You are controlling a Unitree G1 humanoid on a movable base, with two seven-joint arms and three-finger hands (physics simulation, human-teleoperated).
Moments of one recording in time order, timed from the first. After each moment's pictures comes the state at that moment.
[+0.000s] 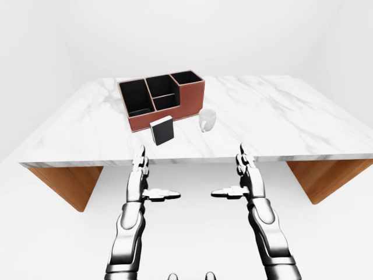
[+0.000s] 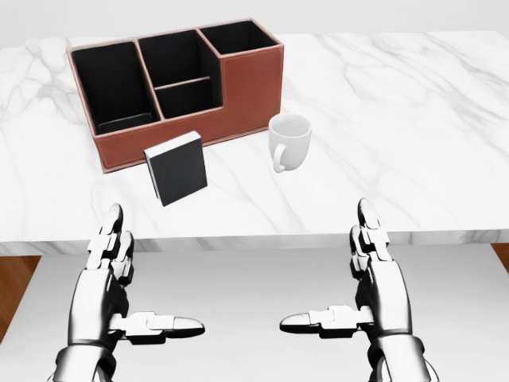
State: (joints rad) left arm 0.00 0.01 0.01 -0.01 -0.01 0.00 -0.02; right arm 0.00 -0.01 -0.02 0.01 0.00 0.00 0.01
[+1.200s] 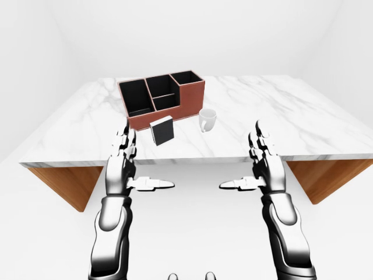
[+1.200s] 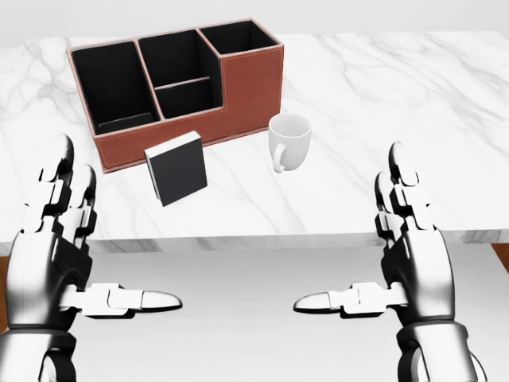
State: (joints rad) left arm 0.01 0.03 0.06 -0.40 -0.03 0.09 -0.07; right arm 0.02 -0.03 -0.05 -0.36 0.00 0.09 0.06
